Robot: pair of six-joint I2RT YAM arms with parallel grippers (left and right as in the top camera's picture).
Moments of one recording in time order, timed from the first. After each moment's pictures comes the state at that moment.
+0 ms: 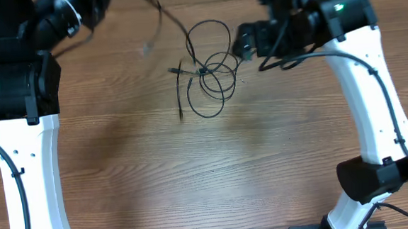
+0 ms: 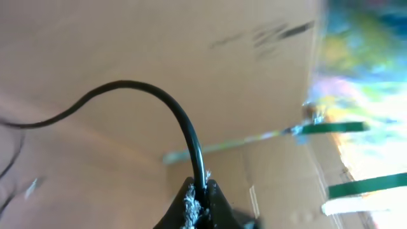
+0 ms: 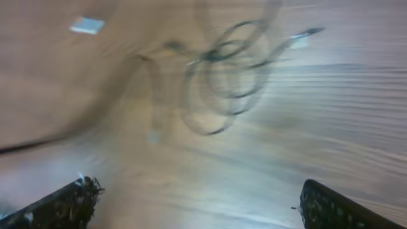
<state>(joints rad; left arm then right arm) 0.00 1.53 2.00 -0.49 0.62 -1.18 0.27 1.89 2.24 -1.47 -0.25 0.25</state>
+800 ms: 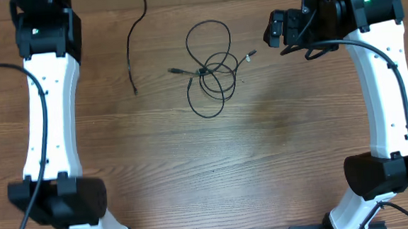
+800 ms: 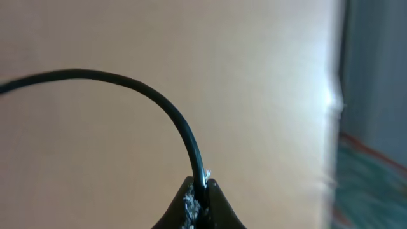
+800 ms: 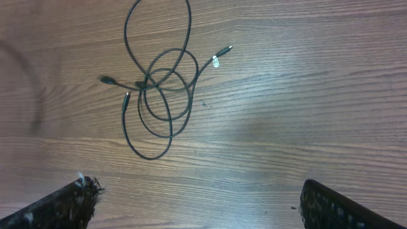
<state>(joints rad) 0.03 1.85 2.00 0.05 -0.07 -1.46 0.17 1.89 2.24 -1.47 -0.15 0.25</state>
